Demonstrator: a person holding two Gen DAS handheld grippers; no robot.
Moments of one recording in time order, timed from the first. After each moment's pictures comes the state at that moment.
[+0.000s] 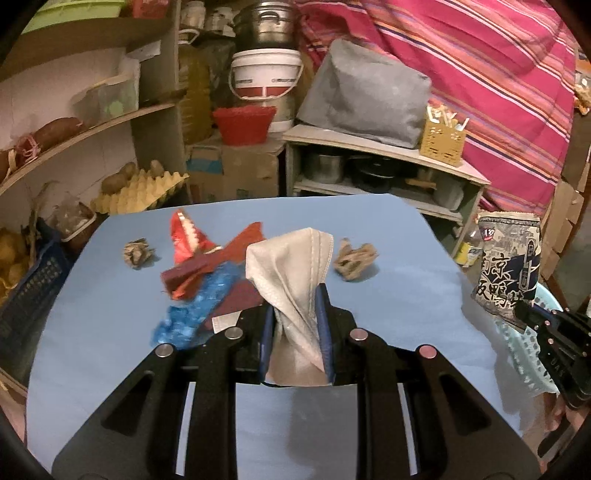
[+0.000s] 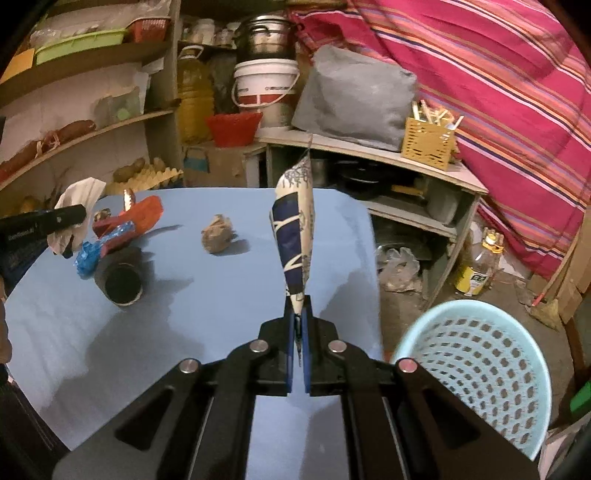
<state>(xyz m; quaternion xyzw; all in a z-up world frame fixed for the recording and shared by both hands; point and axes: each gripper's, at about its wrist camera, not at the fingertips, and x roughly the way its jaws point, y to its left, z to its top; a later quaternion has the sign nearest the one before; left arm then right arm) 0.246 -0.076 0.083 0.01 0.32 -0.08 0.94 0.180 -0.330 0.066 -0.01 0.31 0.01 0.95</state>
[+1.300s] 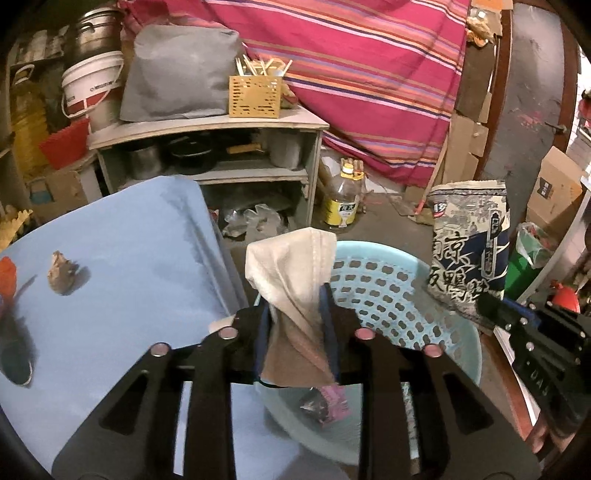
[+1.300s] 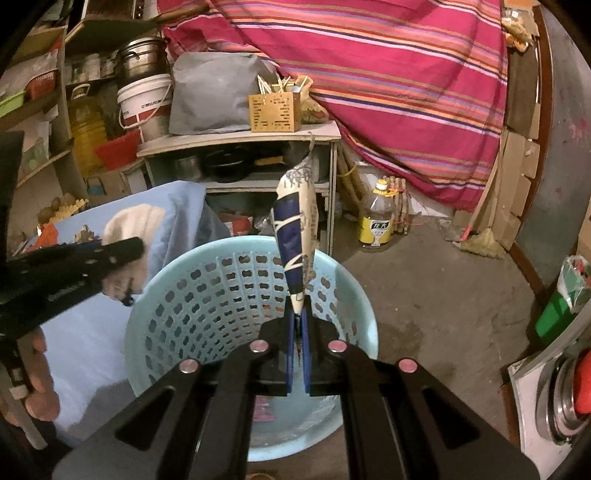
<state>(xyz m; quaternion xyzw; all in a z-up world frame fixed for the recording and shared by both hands) 0.198 -0.385 0.046 0.06 0.34 -0.29 0.89 0.087 -0.546 0.051 0.08 0.33 -0.14 0.93</state>
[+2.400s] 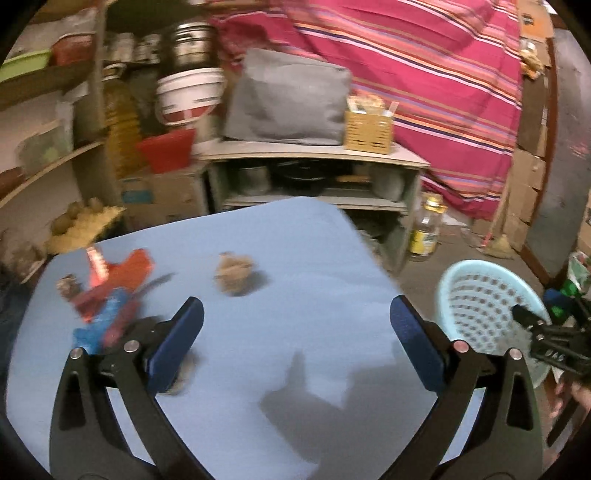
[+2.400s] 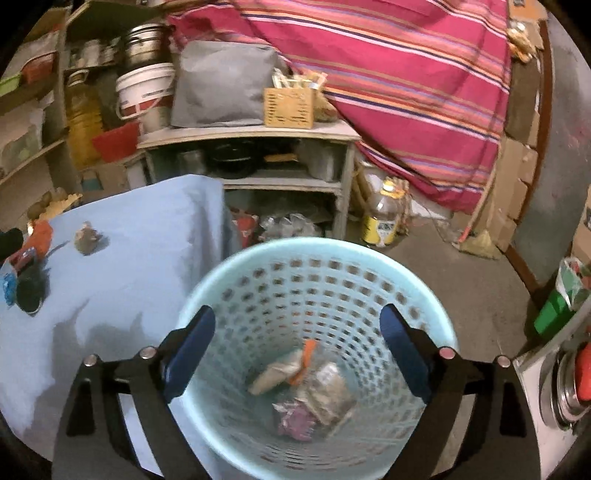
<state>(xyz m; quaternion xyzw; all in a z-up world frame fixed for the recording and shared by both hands) 0.219 -0.181 0.078 0.05 0.29 -0.16 0.94 0.134 -0.456 0.045 0.05 0.33 -0.17 0.93</state>
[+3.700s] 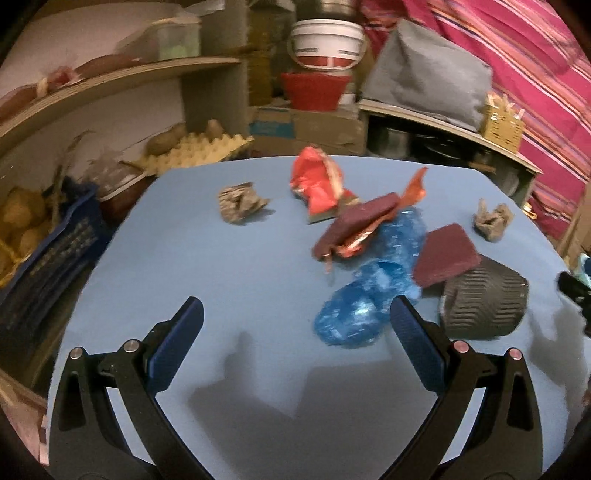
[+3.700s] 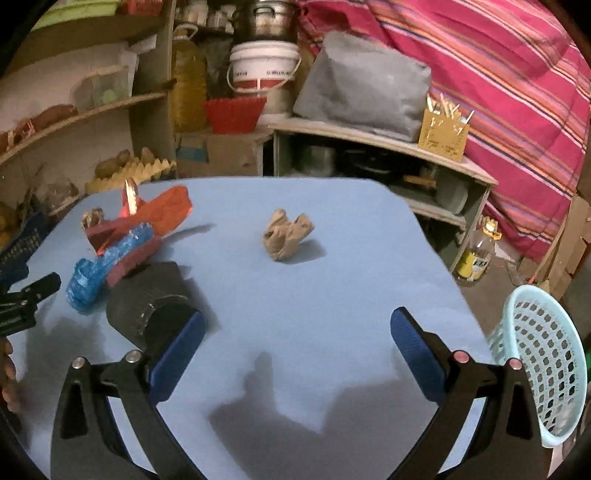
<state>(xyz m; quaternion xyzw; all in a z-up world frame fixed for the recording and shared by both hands) 0.289 0.093 -0.002 0.01 0.35 -0.05 0.93 0.241 -0.190 0.037 0.00 0.34 -0.05 0.94</state>
